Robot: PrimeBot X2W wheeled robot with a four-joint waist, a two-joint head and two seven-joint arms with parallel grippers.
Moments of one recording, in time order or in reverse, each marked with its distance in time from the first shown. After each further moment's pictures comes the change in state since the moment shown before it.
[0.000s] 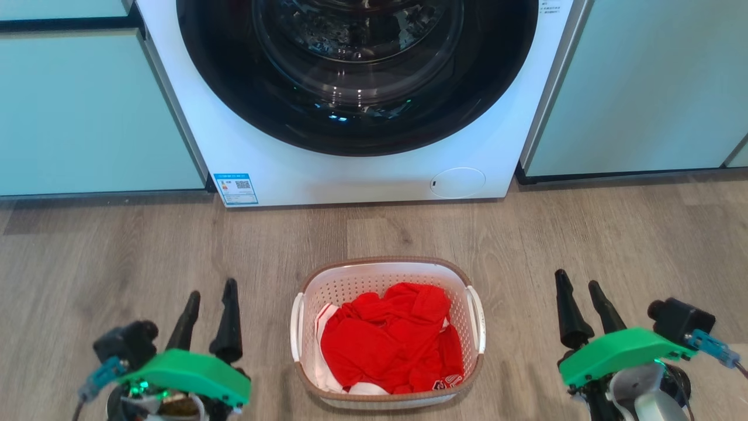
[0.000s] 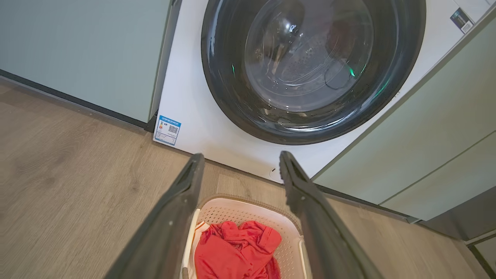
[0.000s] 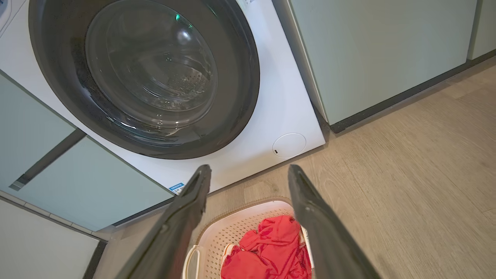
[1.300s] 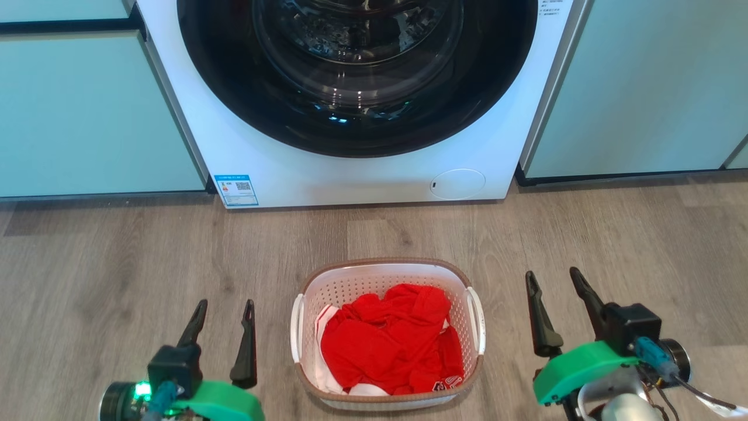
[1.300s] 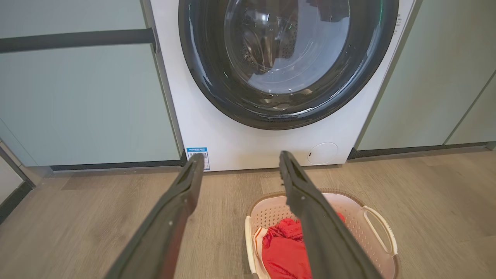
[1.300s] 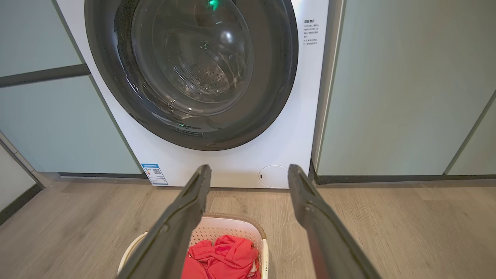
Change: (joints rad) left arm 0.056 0.005 -0.031 0.005 0.443 0.018 -0.105; right arm 0.003 -0.004 0.071 -0.004 -0.429 0.000 -0.112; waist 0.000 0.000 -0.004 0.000
